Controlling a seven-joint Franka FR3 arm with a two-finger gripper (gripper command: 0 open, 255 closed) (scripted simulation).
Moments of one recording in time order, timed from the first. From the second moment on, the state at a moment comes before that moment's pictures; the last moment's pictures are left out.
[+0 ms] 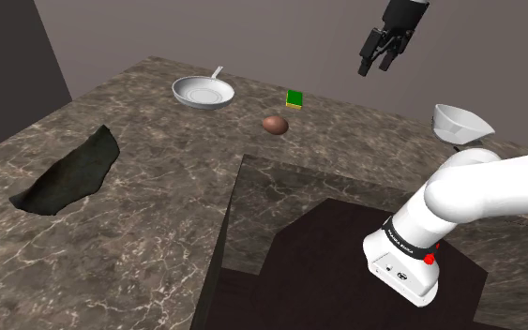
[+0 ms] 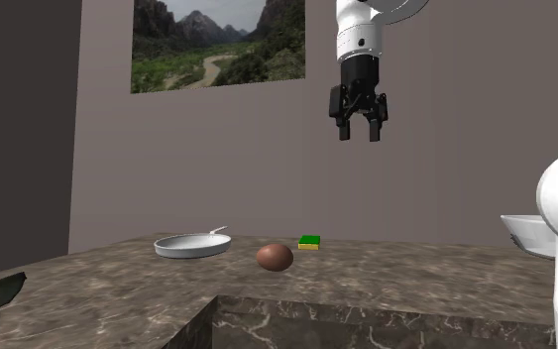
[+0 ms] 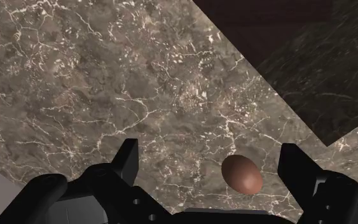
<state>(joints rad) -0.01 -0.81 0.01 -2.35 -0.08 1.61 0.07</state>
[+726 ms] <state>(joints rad) 0.06 -0.65 -0.13 -2.50 -0.04 1.97 -0.17</state>
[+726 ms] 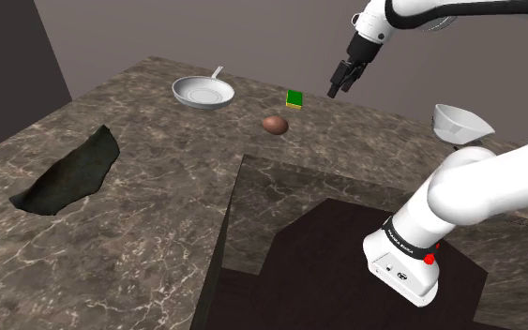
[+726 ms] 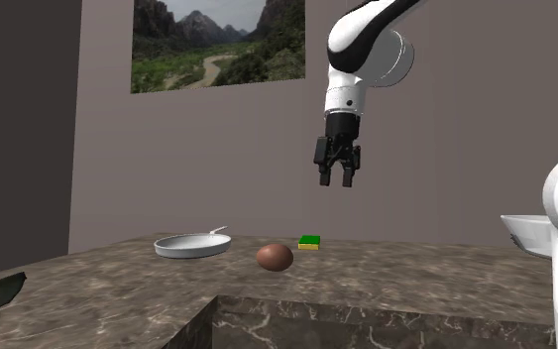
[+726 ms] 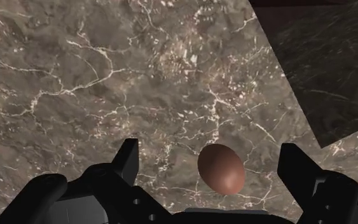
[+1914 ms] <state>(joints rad) 0.32 -0.09 -0.33 -2.45 0.38 2.48 -0.79</state>
